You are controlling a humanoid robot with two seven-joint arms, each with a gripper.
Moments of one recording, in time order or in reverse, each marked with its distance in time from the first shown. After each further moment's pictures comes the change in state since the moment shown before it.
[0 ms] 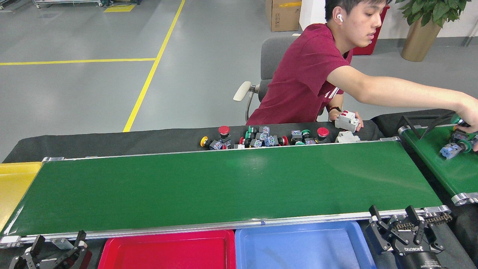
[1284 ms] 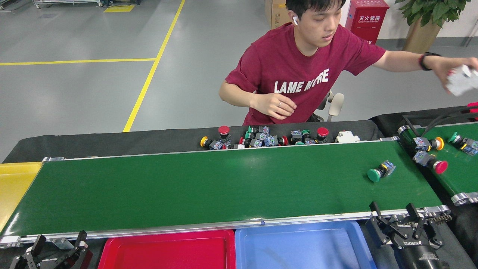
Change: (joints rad) left arm -0.004 0.000 -0.003 0.001 0.003 -0.007 0.001; right arm -0.189 -0.001 0.015 0.188 0.062 0.111 0.066
